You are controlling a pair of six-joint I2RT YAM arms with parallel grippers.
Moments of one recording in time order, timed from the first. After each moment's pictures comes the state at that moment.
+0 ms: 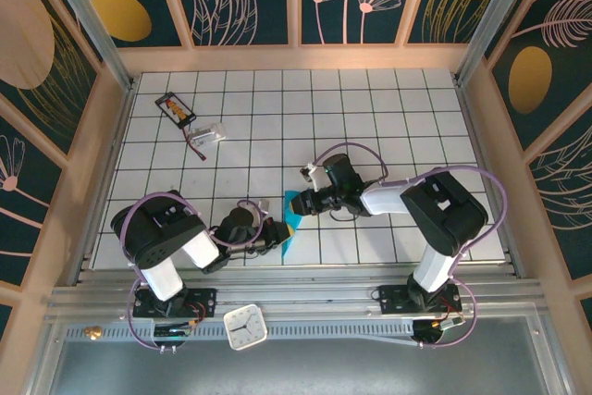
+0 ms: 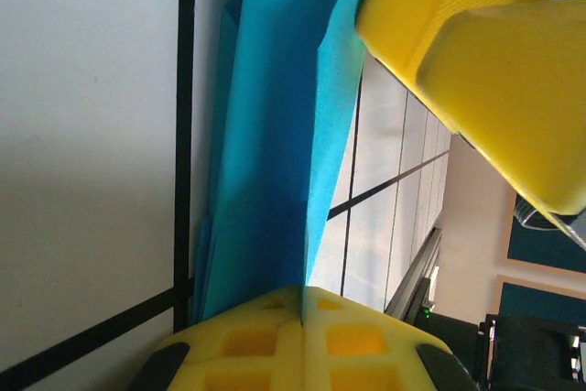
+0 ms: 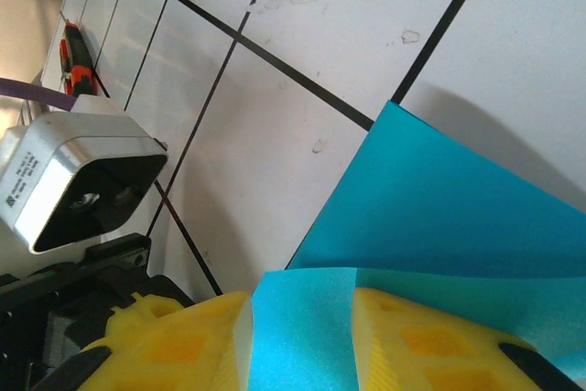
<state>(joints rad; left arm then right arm) -0.86 1.74 0.19 1.07 0.33 -1.33 0.68 1.73 0.70 0.23 -0.63 0.41</state>
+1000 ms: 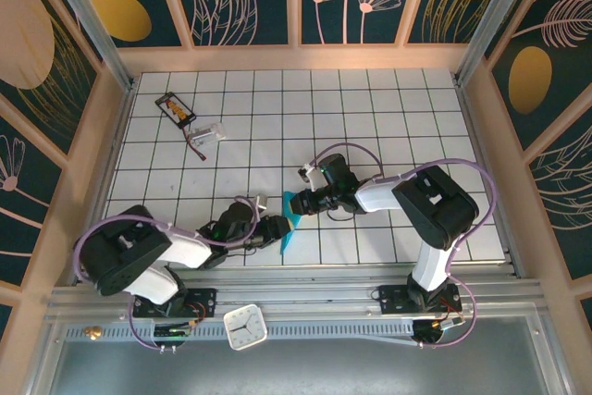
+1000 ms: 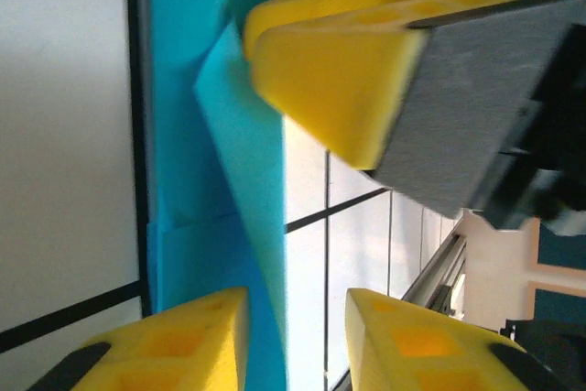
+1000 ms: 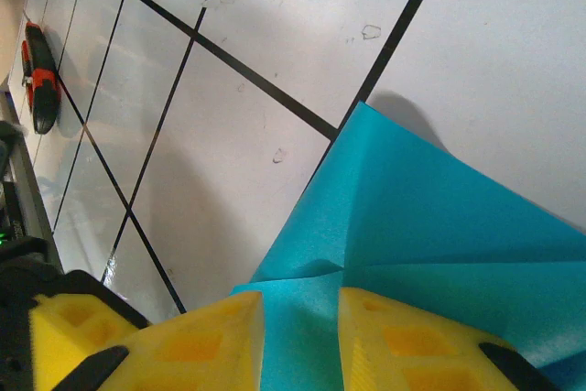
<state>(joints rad) -0.86 1.47 0.23 0.72 0.27 -1.22 0.69 1.79 0.74 0.21 -0.59 0.42</state>
